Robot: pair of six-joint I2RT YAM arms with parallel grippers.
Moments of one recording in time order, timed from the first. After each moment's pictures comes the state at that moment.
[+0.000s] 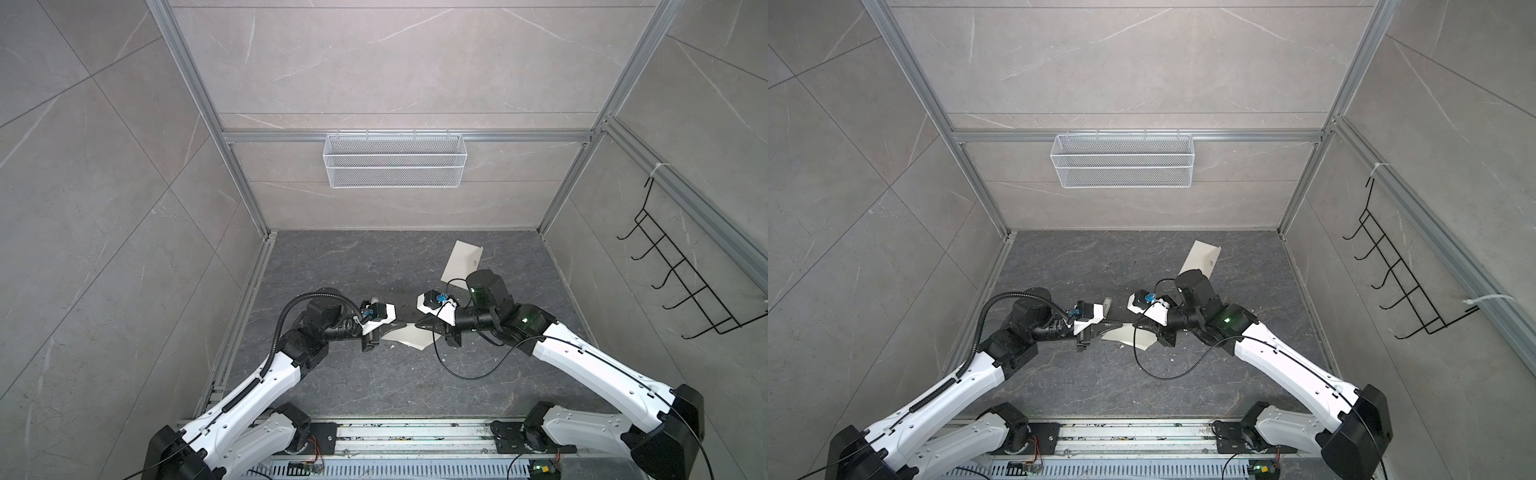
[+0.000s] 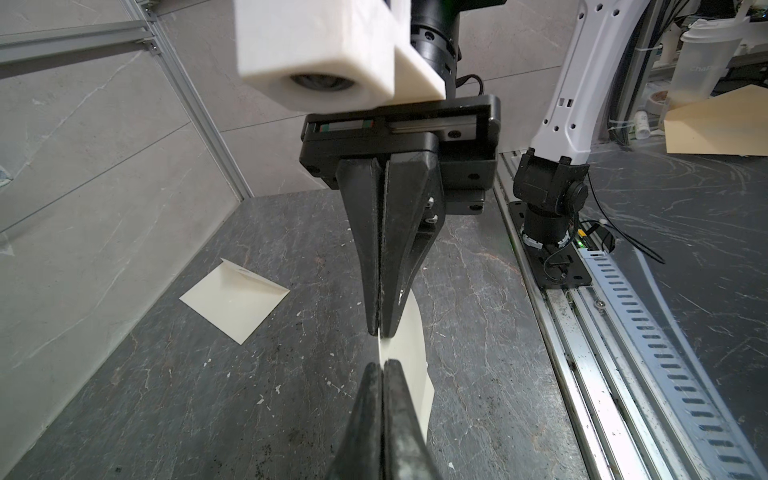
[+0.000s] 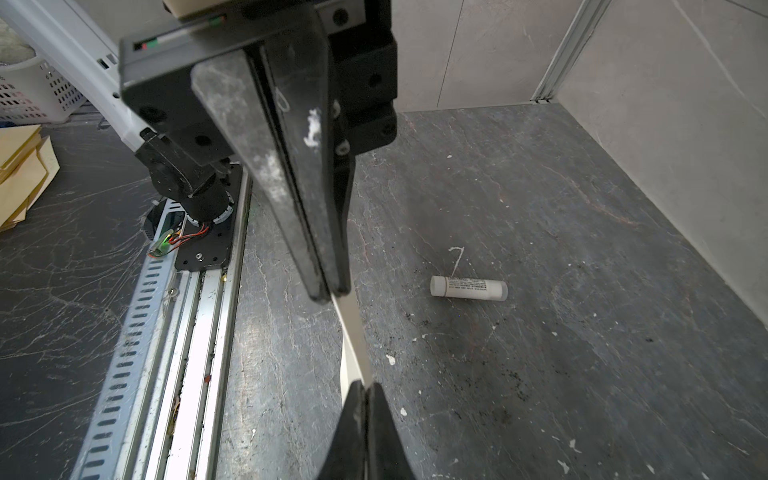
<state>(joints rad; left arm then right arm) -0.60 0.96 0.70 -0.02 0.84 0.47 0.70 1.18 1.01 -0.45 -0.59 -0.45</state>
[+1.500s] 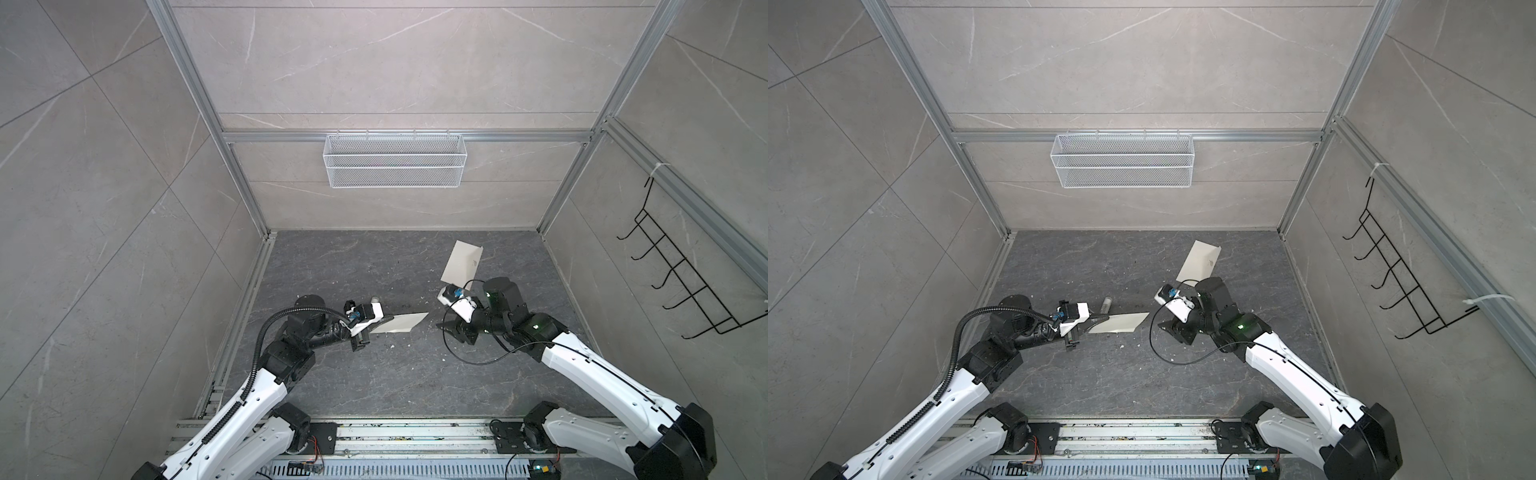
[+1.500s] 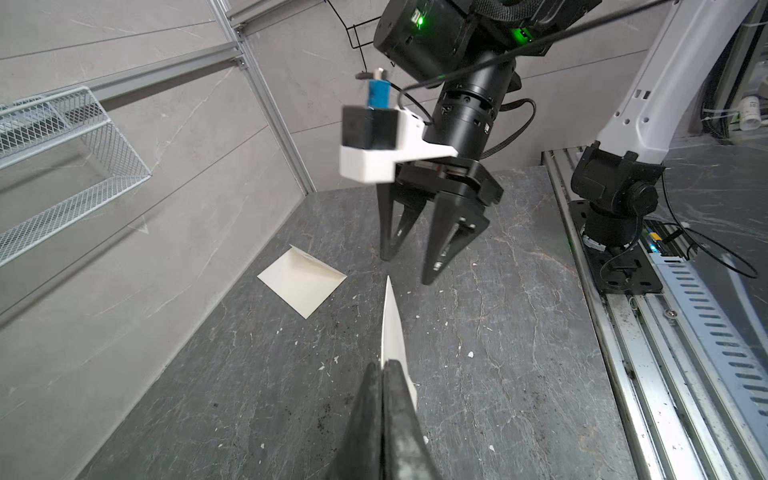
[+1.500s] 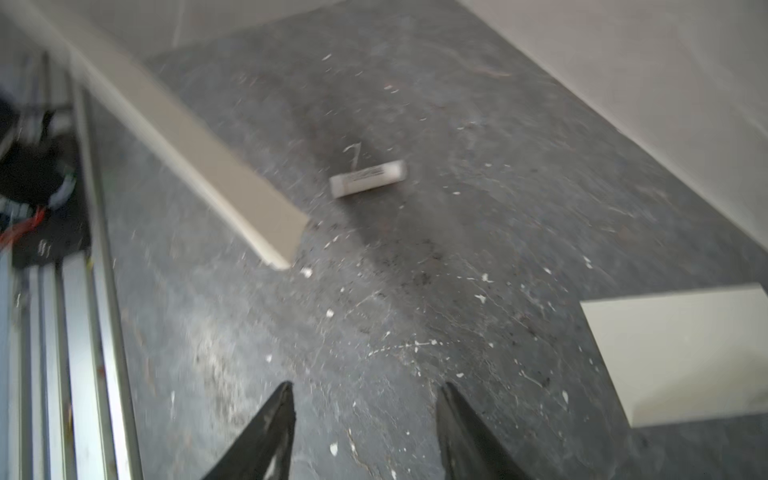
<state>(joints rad) -0.56 0.81 0.68 -0.08 0.71 0.46 0.56 1.09 0.86 -0.43 -0.28 -0.27</state>
